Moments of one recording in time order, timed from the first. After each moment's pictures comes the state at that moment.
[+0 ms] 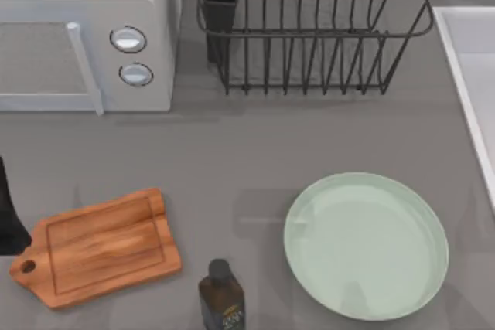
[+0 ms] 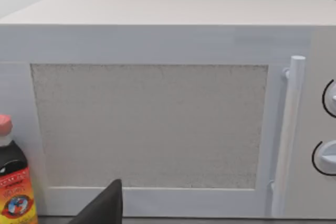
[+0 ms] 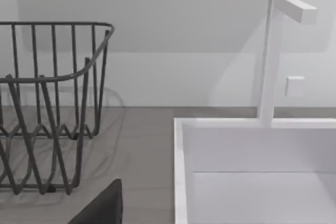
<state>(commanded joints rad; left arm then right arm) 0.00 0.00 0.00 0.00 0.00 0.00 0.00 0.00 0.00 0.00 0.00 0.00</state>
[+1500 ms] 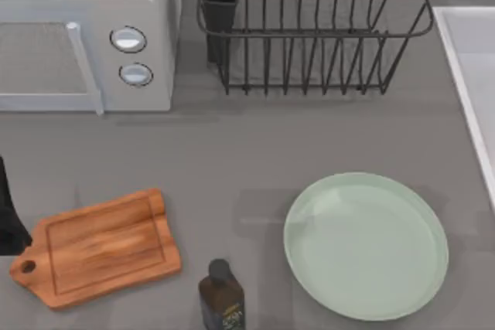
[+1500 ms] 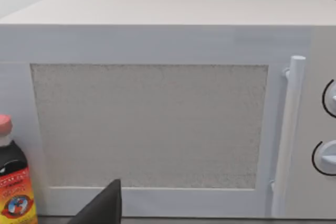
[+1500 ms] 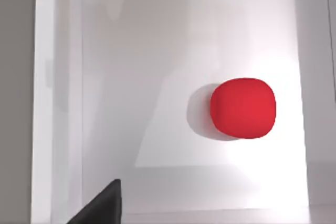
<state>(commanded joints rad) 0.00 0.00 0.00 0.00 0.00 0.00 -0.23 1.40 1.06 -0.70 0.00 -0.22</state>
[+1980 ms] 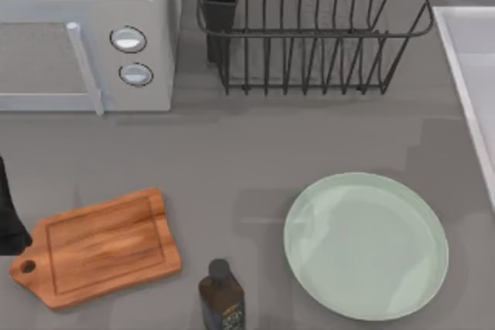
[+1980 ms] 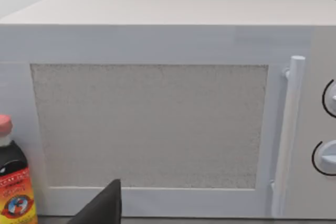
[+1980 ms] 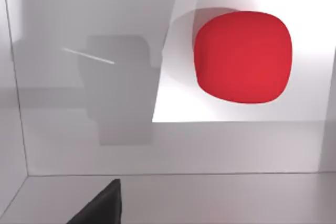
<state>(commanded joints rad) 0.00 0.00 0.00 0.00 0.00 0.00 -0.33 2.00 1.51 -1.00 0.00 -0.31</state>
